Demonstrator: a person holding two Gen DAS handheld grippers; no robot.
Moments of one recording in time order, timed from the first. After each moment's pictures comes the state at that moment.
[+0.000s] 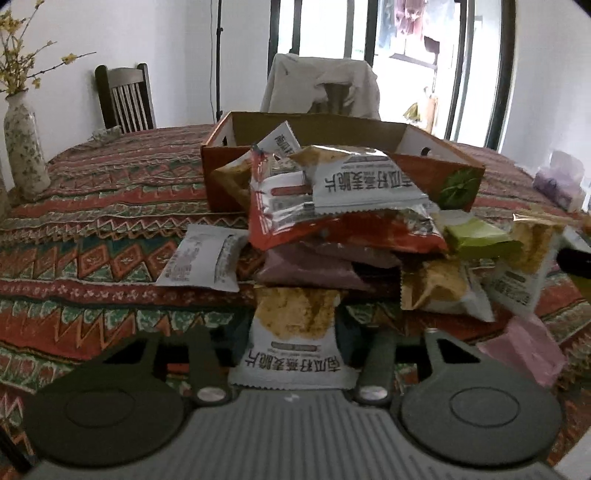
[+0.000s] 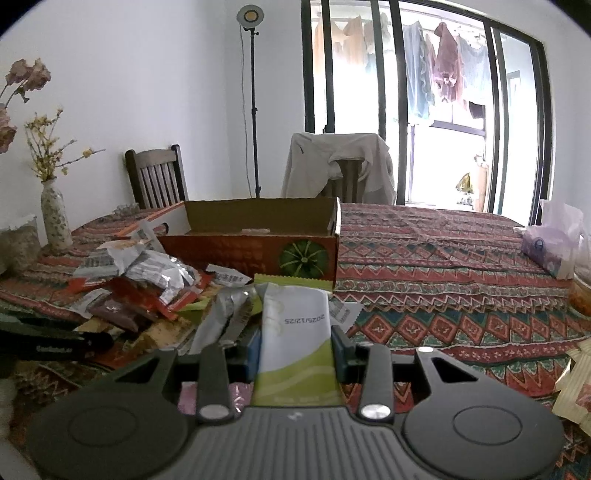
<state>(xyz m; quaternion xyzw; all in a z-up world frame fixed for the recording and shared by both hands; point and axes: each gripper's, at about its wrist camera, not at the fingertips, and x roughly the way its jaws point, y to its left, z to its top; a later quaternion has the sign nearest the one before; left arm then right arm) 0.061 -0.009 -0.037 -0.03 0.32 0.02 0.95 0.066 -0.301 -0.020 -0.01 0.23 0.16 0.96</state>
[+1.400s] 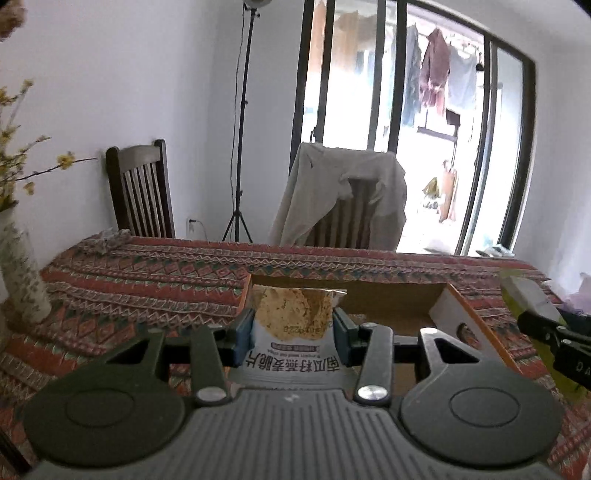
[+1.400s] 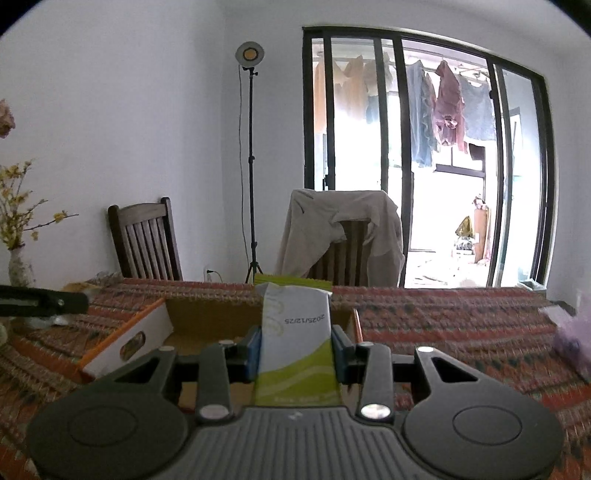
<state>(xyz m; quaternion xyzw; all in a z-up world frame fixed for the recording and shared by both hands) 0.204 0.015 0.095 -0.05 0.23 0.06 0.97 0.222 -0.236 0.063 -0.01 0.16 0.15 0.98</state>
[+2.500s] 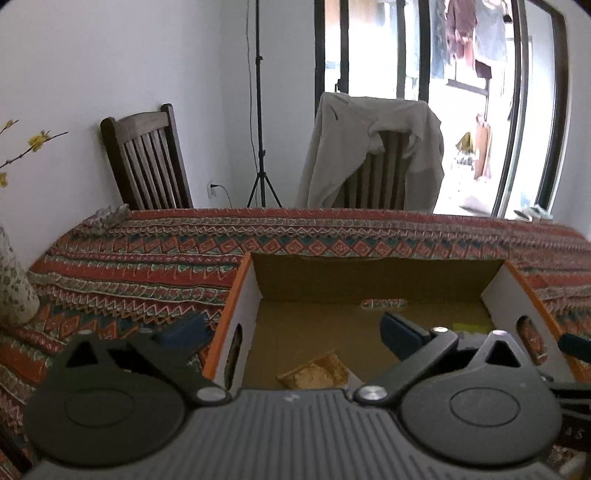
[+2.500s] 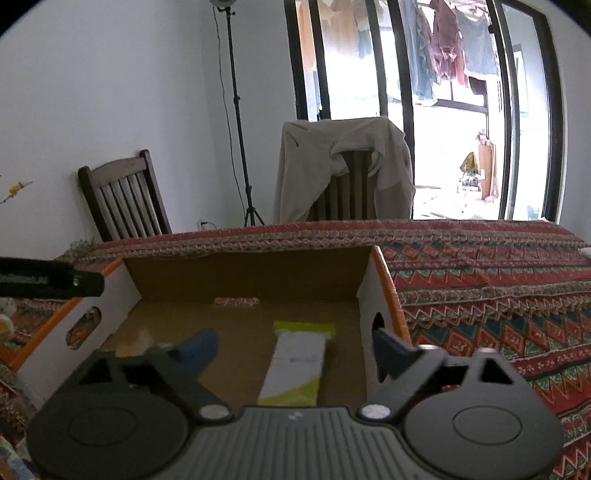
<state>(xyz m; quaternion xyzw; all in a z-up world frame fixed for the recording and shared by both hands) 0.293 0.008 0.058 -0.03 0.29 0.11 0.95 0.312 -0.222 -0.004 0.03 0.26 0.15 0.95</state>
